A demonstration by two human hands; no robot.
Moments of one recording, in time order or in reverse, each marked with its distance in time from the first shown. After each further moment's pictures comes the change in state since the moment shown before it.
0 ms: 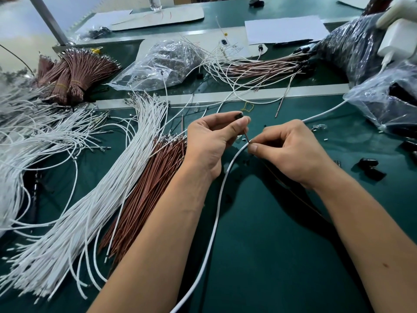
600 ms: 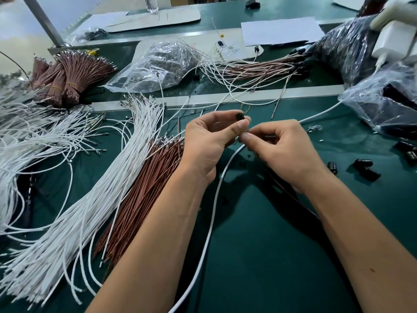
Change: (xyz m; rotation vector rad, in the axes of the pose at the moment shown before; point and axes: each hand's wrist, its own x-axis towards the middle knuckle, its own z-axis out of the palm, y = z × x) left_hand -0.006 0.005 0.000 0.113 -0.067 0.041; right_hand 0.000 -0.002 0.008 0.057 0.125 -0.027
